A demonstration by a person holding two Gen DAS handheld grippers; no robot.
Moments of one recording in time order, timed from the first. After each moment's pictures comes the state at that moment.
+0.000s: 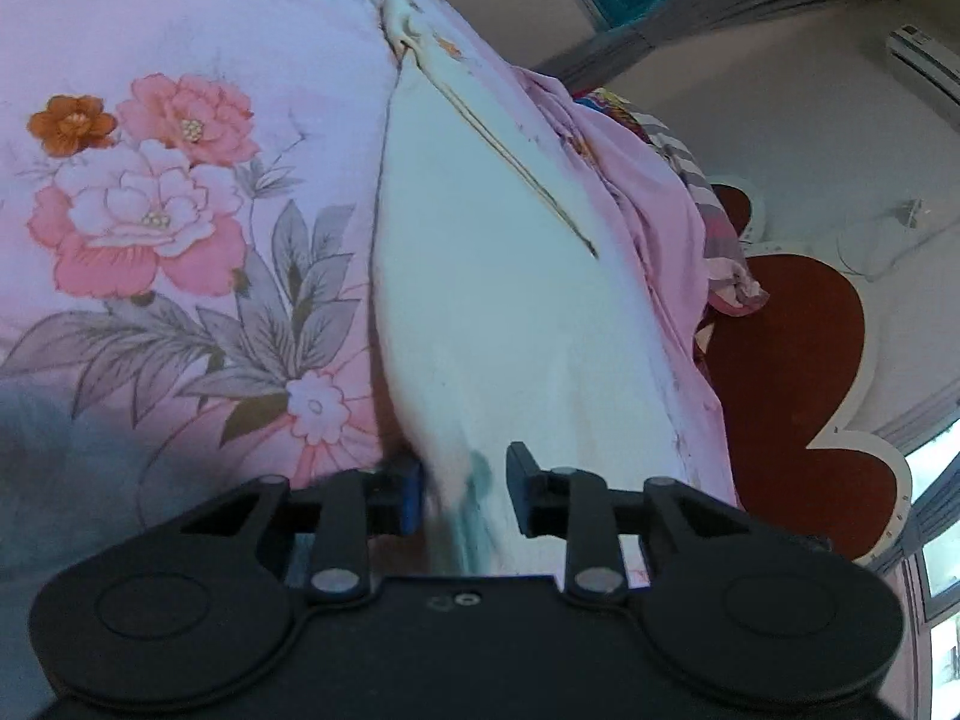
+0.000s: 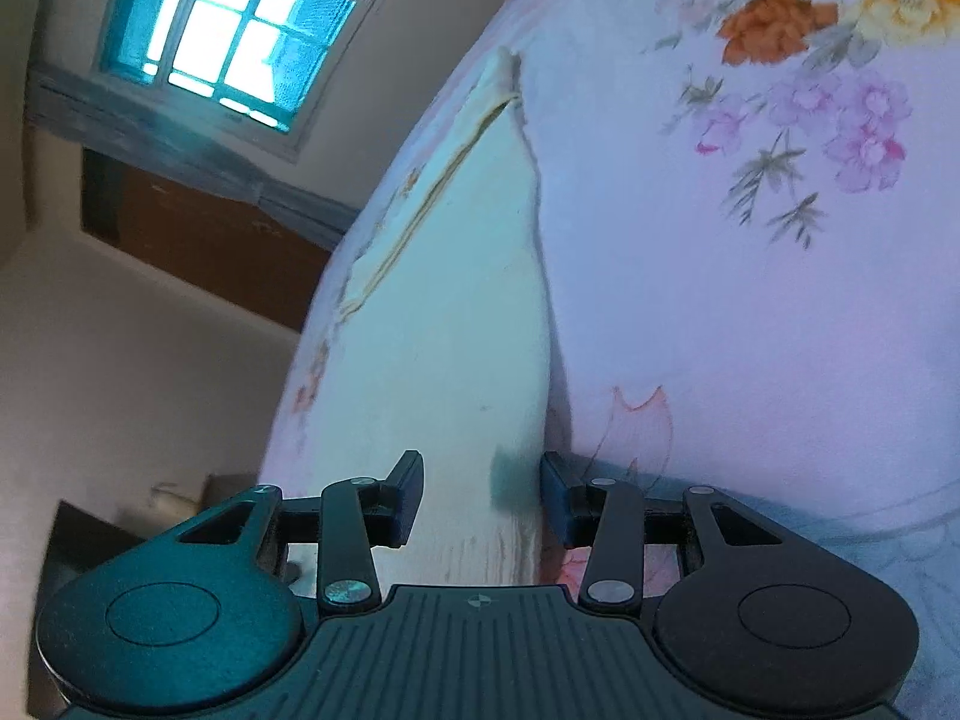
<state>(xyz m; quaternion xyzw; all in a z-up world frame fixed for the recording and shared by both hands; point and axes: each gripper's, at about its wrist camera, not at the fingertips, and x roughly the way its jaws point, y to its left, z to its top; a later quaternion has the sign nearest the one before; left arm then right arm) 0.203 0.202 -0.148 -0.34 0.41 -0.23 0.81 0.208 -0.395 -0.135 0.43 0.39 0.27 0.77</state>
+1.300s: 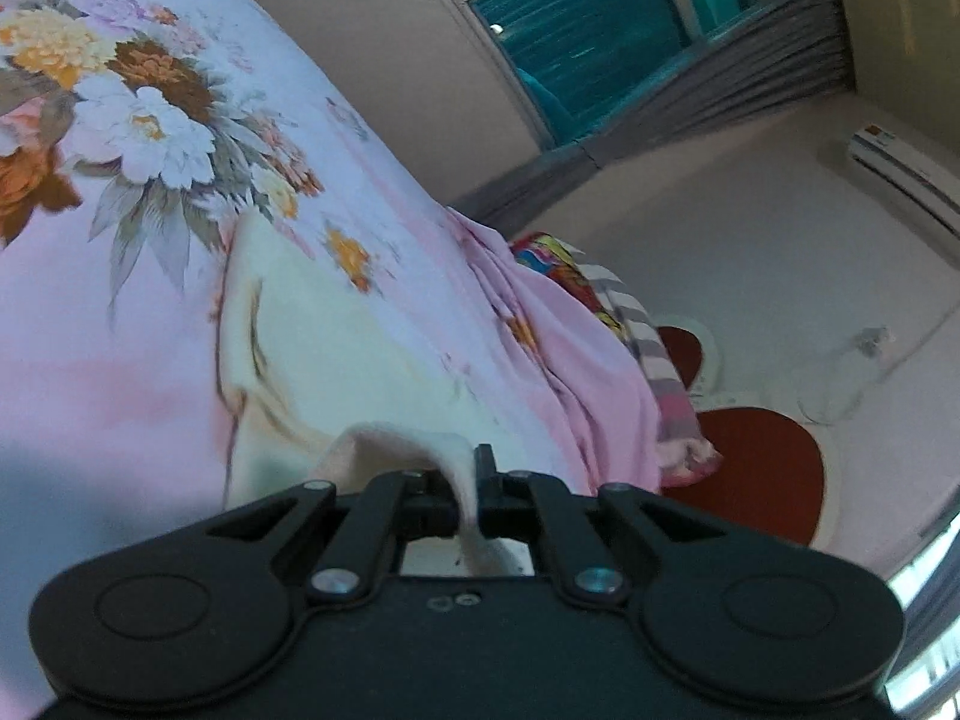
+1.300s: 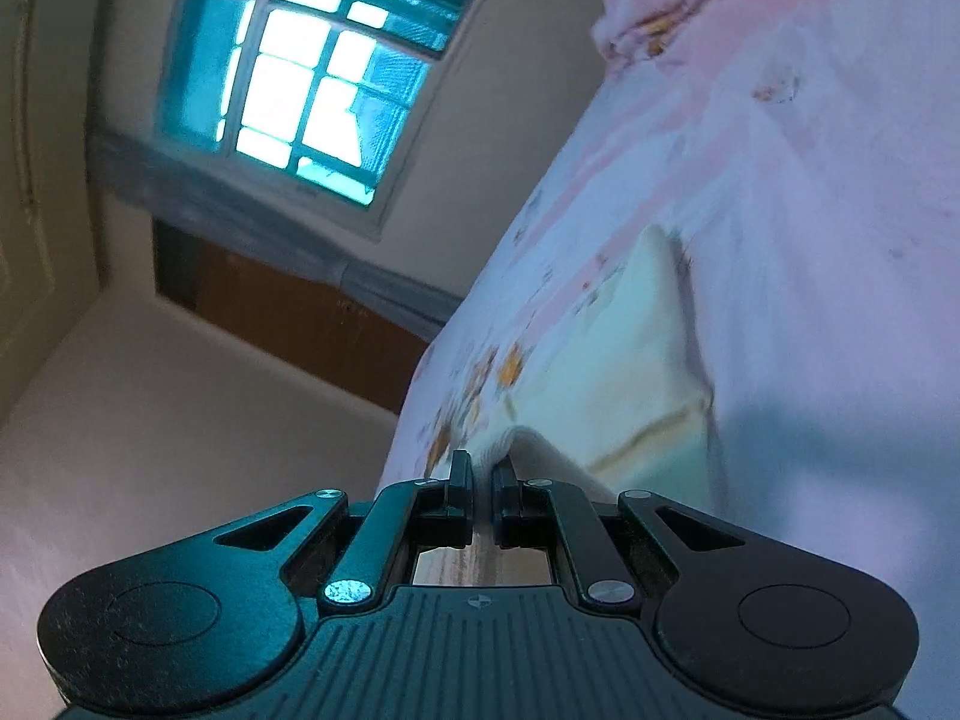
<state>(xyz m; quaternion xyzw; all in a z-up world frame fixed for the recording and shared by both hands) 0.454 0.202 -0.083 -0.40 0.29 -0.25 0.83 0.487 -0.393 -0.079 0.48 0.30 0.32 0.76</state>
